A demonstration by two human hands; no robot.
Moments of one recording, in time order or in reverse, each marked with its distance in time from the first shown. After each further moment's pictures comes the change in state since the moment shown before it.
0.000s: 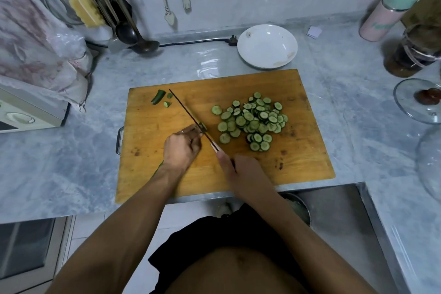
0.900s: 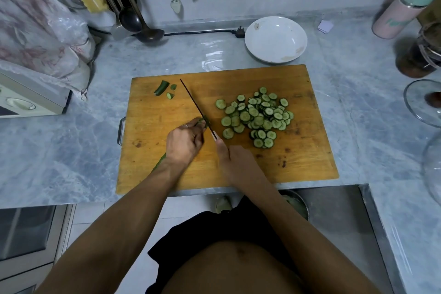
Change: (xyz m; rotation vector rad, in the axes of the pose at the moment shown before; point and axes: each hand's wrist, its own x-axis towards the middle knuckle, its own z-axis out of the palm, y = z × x) left_hand -0.001 -0.002 0.003 0.040 0.053 0.073; right_hand 0.024 -0.010 0.013 -0.006 -0.046 0.018
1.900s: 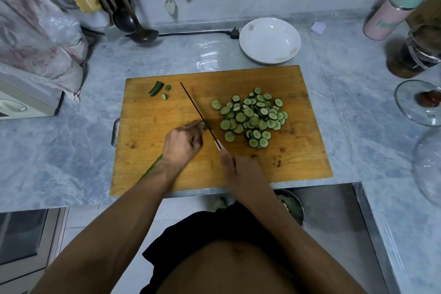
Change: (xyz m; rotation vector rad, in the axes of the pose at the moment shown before) left_hand -0.003 0.004 0.000 -0.087 -0.016 0.052; right_hand -0.029 0.013 -0.006 0.007 0.060 -0.007
